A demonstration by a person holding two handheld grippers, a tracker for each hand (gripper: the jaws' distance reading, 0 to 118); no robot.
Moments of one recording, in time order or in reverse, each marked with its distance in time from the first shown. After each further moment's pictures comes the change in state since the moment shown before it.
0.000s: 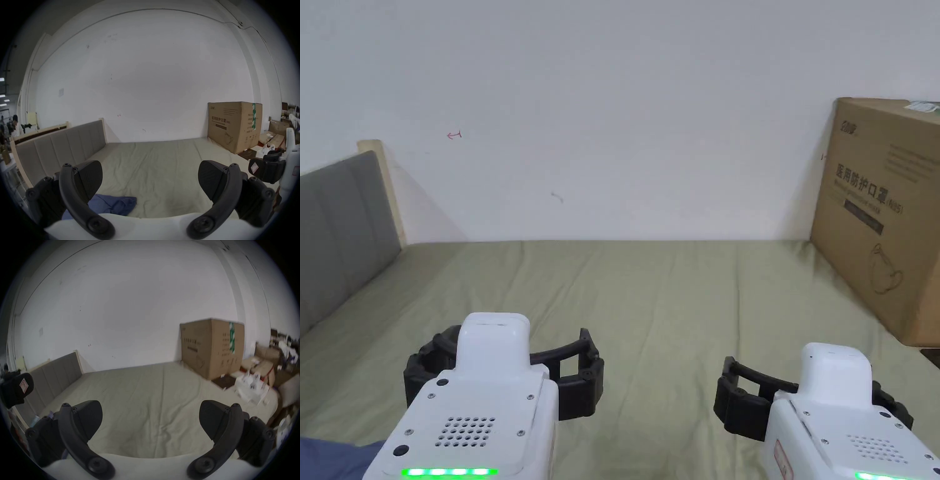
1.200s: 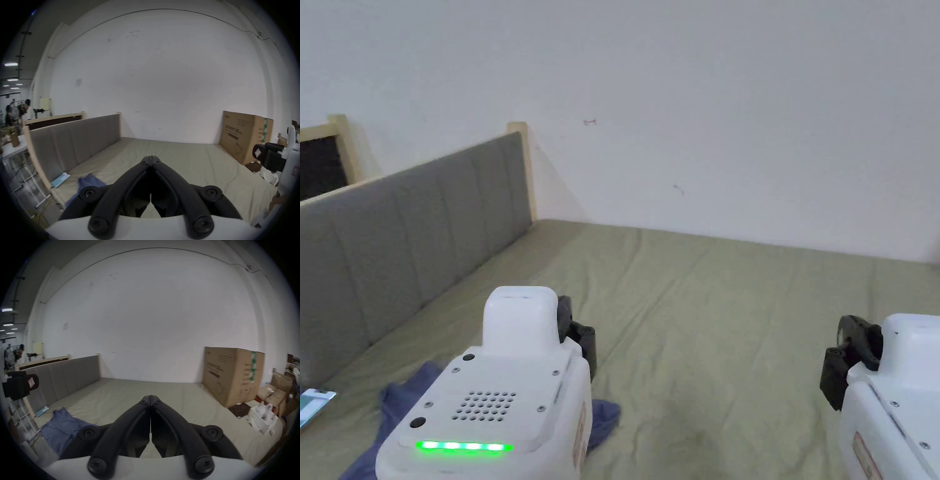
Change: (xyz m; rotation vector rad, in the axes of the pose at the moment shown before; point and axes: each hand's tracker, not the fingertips) left arm -0.080 0.015 0.048 0.013 0.207 0.083; right arm -0.074 0.043 0.007 0.099 0.281 0.108
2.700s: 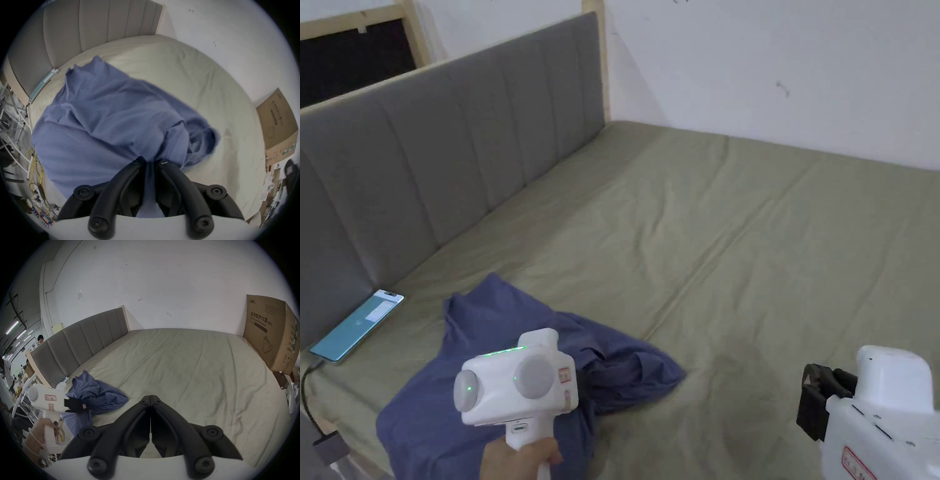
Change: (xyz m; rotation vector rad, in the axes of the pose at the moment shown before) left arm -0.122 -0.195 -0.207 -0.889 0.106 0.329; right arm -0.037 -0.114 -0.126 -0.470 0.239 -0.099
